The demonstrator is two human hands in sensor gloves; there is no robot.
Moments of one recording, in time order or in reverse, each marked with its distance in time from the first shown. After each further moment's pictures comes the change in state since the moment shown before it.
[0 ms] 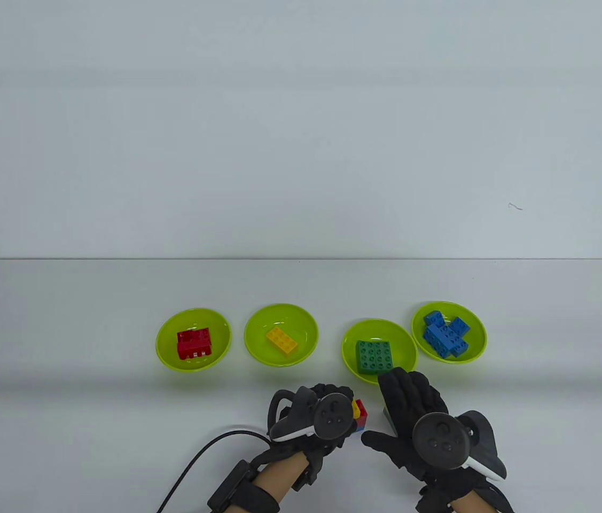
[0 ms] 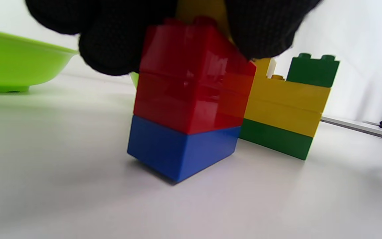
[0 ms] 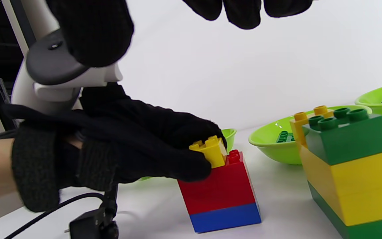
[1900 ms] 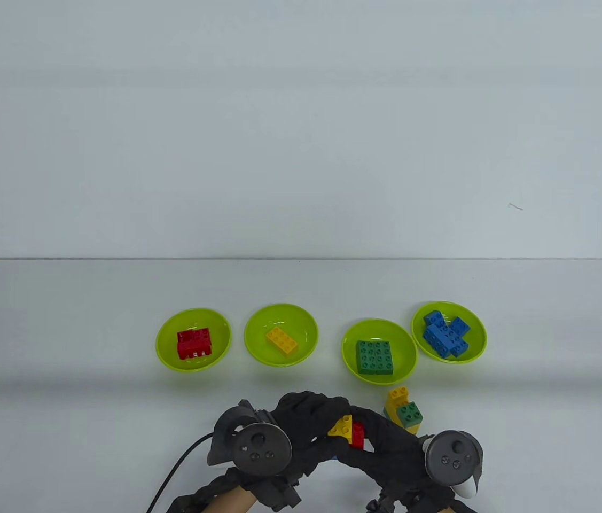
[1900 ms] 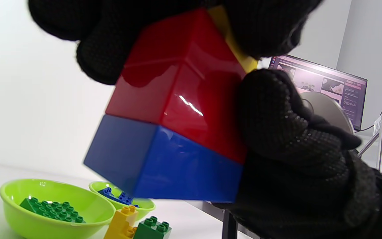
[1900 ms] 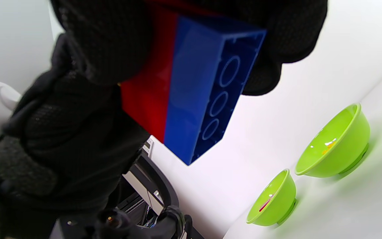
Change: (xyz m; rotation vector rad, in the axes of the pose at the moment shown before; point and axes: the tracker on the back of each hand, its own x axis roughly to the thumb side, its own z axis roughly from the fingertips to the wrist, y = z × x) left_hand 0.026 0.108 0.091 0.366 -0.309 0.237; right_hand 0.016 0.038 0.002 -0.226 -0.180 -0.629
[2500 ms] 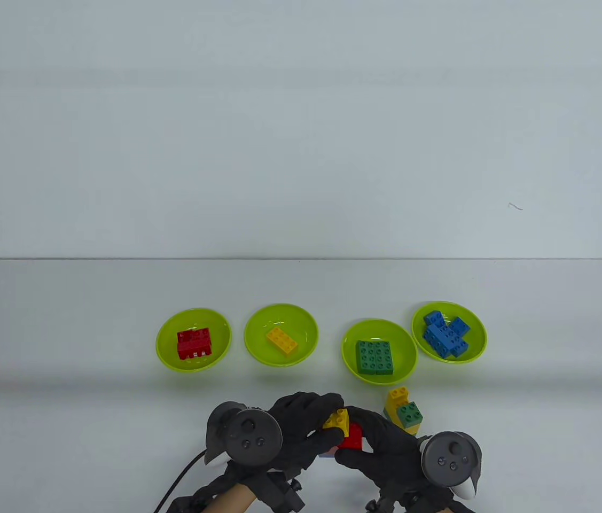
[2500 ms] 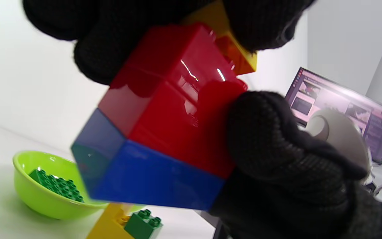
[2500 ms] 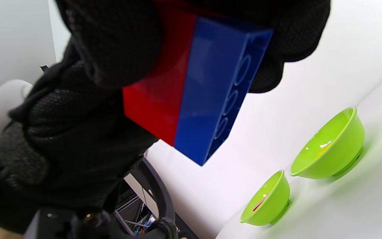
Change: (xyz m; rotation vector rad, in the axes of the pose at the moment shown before) left_hand -0.010 -0.001 0.002 0.000 0.112 0.116; right_hand 0.001 0.001 0.001 0.002 -0.003 0.054
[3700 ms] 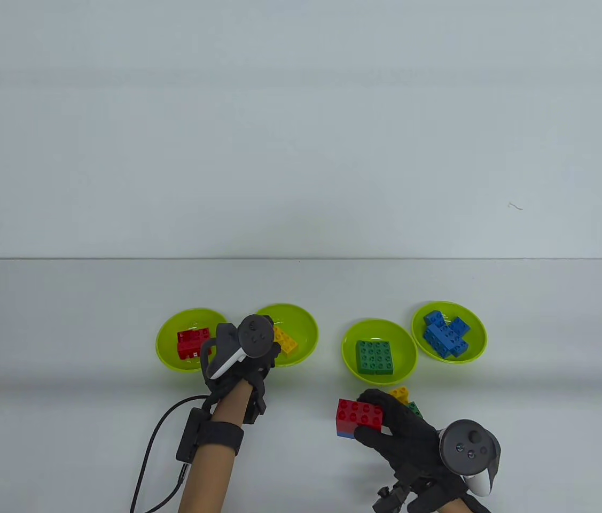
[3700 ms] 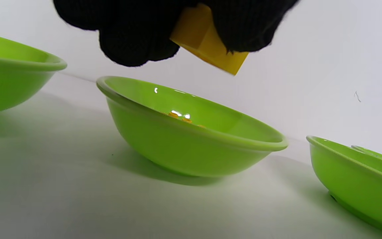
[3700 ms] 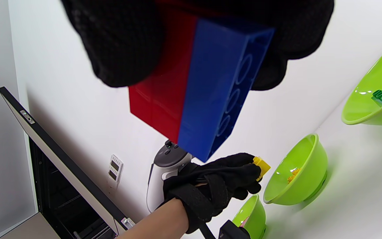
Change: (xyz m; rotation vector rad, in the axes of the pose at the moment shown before) left_hand -0.190 -0.007 -0.050 -0.137 0.630 -0.343; right_hand -0.009 -0.025 -0.001 -0.093 0.124 -0.019
